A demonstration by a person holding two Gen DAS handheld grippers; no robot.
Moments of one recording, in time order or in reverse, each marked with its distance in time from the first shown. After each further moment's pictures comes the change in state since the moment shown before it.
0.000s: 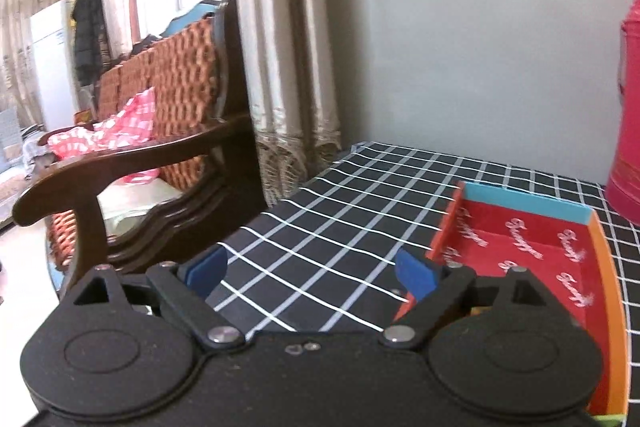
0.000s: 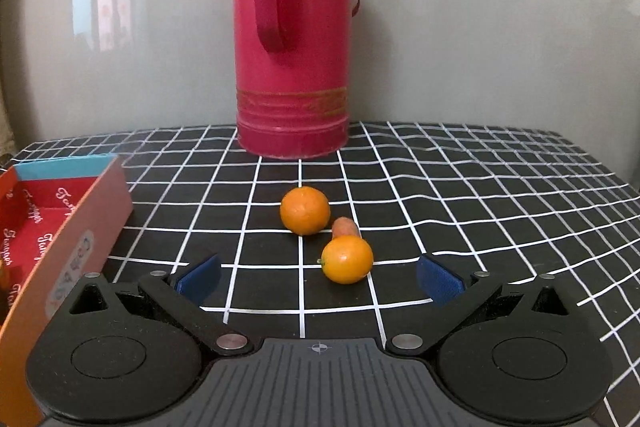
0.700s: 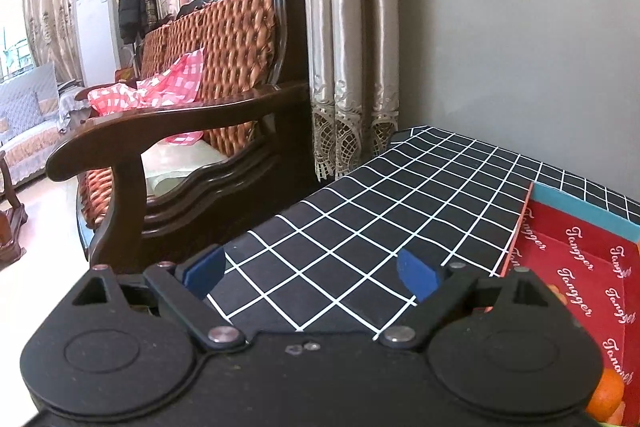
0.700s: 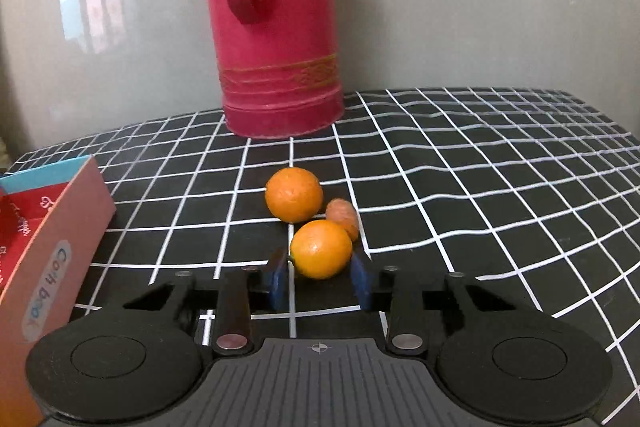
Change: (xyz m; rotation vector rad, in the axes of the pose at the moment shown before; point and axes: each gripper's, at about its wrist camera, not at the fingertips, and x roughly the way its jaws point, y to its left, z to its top) left arm 0.014 0.039 0.000 -0.103 0.088 0.095; right arm 0.022 -0.016 -0.002 0.071 0.056 0.033
